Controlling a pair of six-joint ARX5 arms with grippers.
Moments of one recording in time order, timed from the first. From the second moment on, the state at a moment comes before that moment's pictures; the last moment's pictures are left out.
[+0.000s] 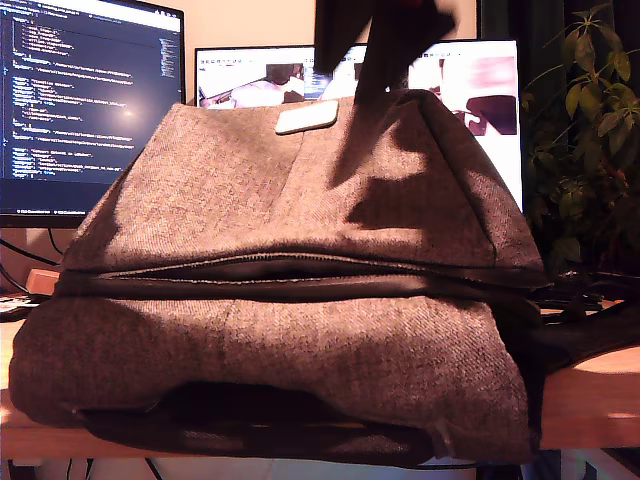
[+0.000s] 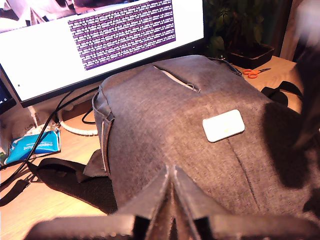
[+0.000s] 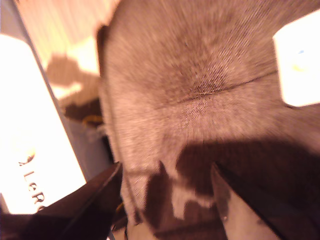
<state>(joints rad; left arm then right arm) -0.71 0.68 0.78 -0.40 -0.10 0.00 0.84 1.50 1.54 -1.17 -0.14 -0.31</state>
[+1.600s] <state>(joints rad) -0.39 0.74 0.72 -0.20 0.15 0.06 0.44 0.91 0.89 -0.17 0.09 -0.13</state>
